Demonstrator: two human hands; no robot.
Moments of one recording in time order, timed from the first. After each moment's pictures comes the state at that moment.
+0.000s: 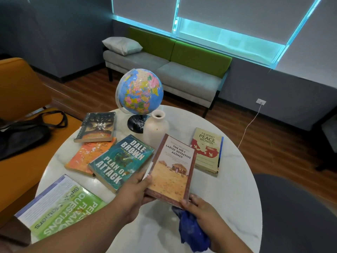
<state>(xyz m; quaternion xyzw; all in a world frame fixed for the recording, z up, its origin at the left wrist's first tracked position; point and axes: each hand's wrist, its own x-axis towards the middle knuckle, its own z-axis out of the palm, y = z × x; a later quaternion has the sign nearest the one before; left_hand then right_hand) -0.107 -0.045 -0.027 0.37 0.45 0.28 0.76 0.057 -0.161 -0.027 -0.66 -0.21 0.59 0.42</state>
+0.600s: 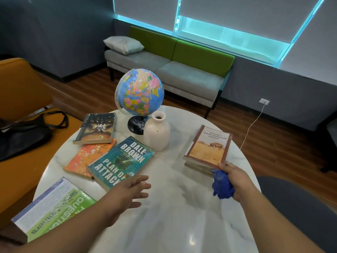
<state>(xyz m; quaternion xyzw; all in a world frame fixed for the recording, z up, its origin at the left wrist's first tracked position) -0.137 -0.024 -0.030 0.49 0.49 0.17 0.70 0.174 -0.101 -0.014 -0.72 -0.11 0.43 0.53</state>
